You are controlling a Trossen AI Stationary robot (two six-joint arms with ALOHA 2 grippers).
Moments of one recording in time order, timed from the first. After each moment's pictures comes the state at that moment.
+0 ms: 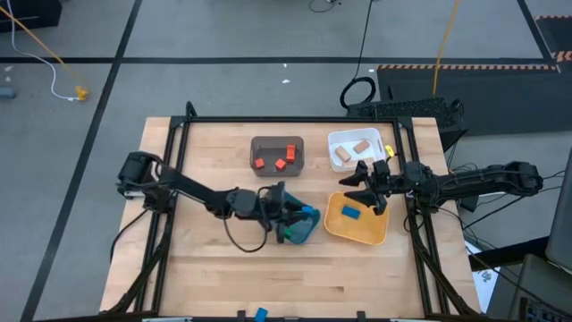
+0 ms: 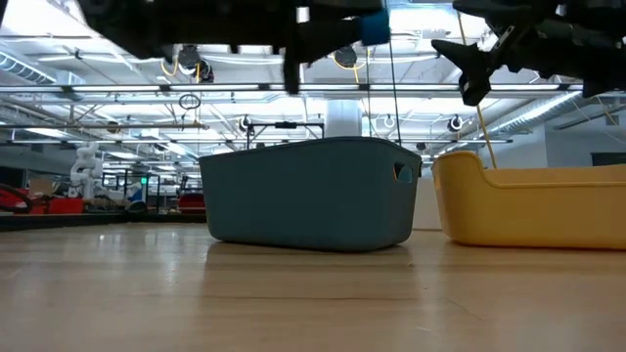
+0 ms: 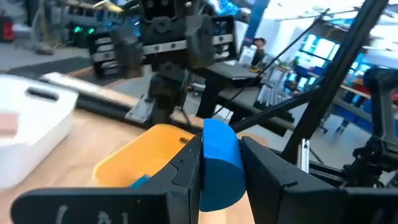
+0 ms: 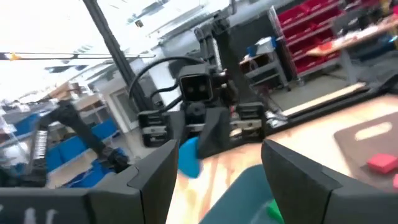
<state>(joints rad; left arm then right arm) -0.21 1.77 0.86 0.94 -0.18 -0.31 -0.06 0.78 0.14 0.81 -0.20 0.49</state>
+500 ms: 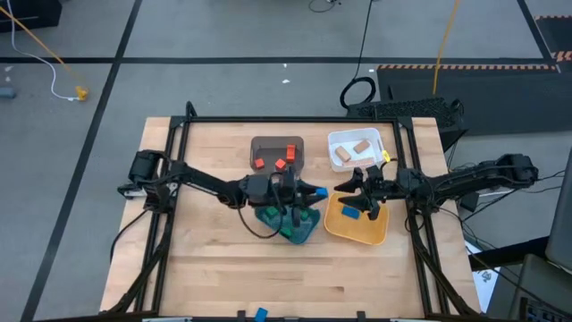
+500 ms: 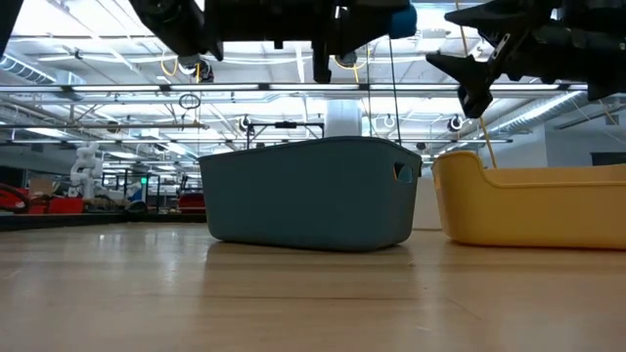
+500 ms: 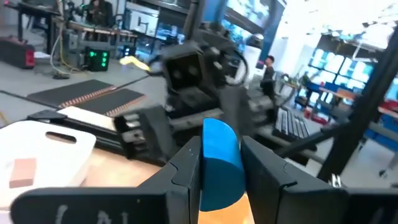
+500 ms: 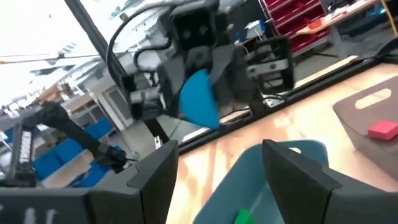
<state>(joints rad) -0.10 1.84 1.03 0.90 -0.13 -0.26 0.04 0.90 0.14 0.87 -0.07 0.54</state>
